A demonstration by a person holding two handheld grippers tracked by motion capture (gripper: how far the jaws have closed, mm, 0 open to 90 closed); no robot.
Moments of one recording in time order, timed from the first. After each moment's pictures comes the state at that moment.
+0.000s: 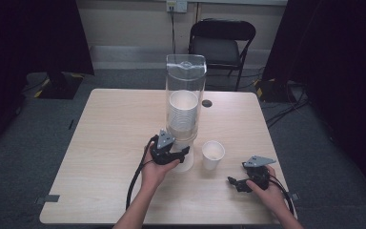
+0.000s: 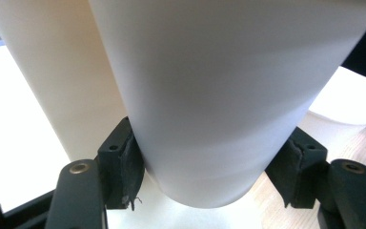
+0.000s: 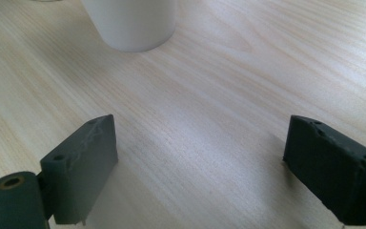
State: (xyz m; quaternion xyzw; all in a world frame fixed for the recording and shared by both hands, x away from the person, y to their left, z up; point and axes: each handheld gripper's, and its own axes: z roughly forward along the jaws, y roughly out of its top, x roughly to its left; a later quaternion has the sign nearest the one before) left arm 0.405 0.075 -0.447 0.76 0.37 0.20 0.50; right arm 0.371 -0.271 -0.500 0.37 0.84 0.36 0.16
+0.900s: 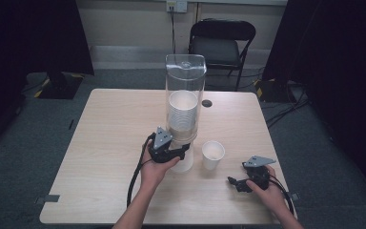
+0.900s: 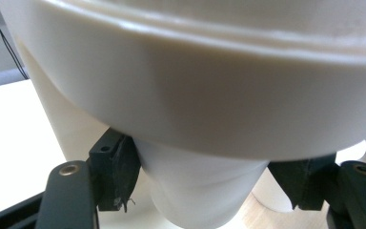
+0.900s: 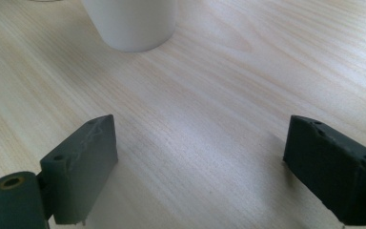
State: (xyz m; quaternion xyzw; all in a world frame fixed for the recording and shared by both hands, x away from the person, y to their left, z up) left arm 0.399 0.077 -0.433 0.73 0.36 0.23 0.54; right arm 0.371 -0.271 -0.500 0.37 0.84 0.36 0.16
